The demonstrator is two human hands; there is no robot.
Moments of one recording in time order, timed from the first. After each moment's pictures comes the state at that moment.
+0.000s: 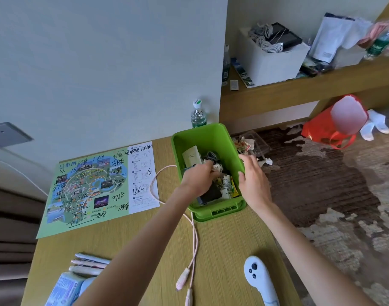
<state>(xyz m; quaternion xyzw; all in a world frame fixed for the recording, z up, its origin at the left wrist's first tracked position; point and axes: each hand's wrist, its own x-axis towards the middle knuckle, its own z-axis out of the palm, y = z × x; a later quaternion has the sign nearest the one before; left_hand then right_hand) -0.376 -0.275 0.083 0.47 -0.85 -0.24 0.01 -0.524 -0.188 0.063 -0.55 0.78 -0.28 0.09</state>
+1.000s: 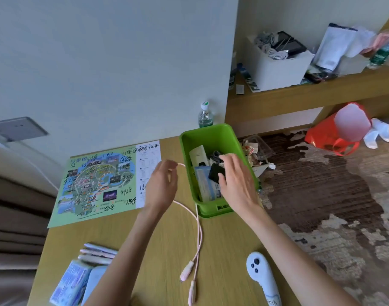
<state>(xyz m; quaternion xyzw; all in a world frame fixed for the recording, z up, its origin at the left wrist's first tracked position) -0.269 -0.245 0.098 0.56 -0.73 -0.25 0.30 -0.467 -0.182 0.096 -0.64 0.72 -0.25 0.02</state>
